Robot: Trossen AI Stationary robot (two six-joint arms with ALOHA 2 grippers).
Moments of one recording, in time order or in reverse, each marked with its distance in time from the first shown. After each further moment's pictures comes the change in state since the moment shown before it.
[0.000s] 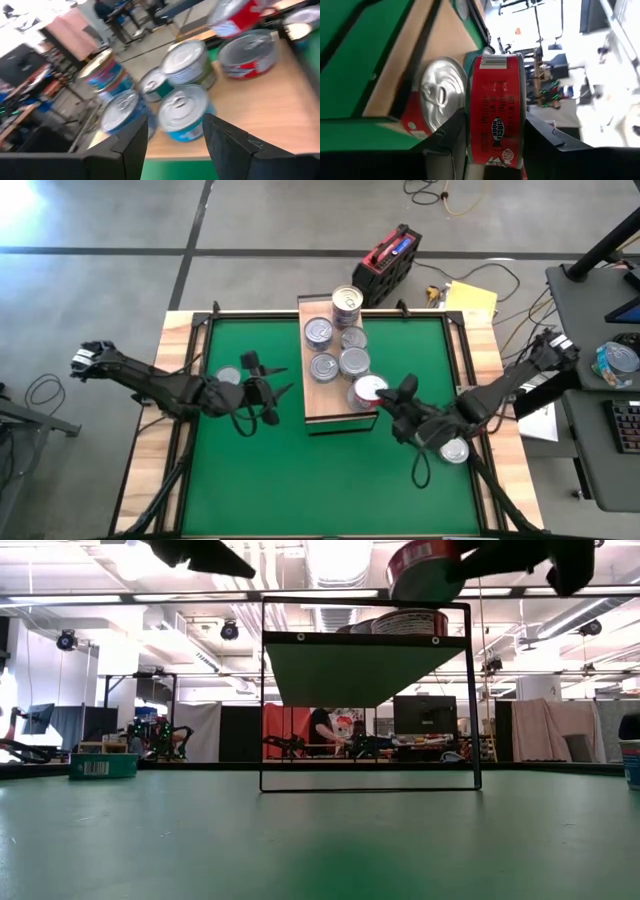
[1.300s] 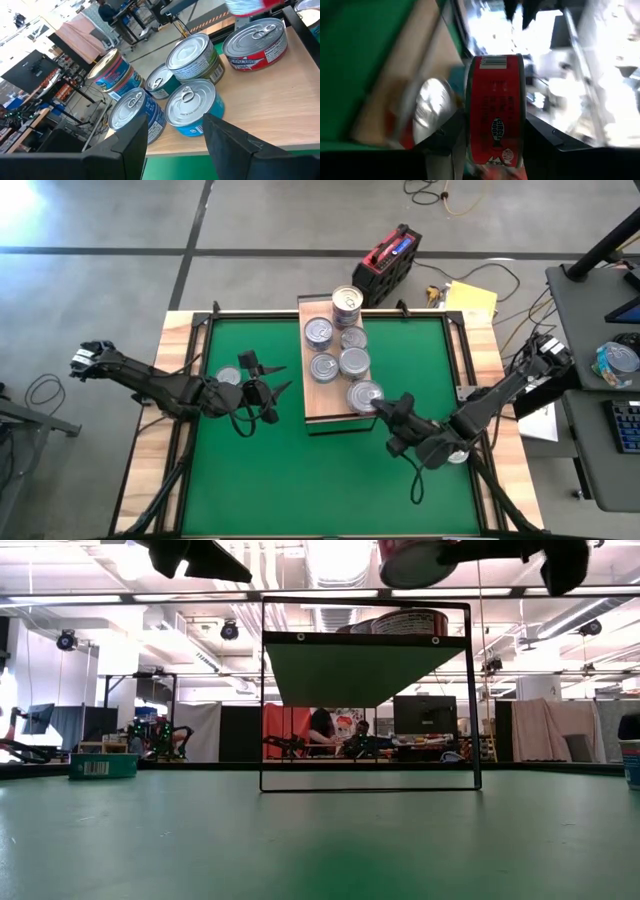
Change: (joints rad) left arm 0.002 -0.009 -0.021 0.012 -0.042 0.067; right arm 0.085 0.128 0.004 0.211 0.192 -0.260
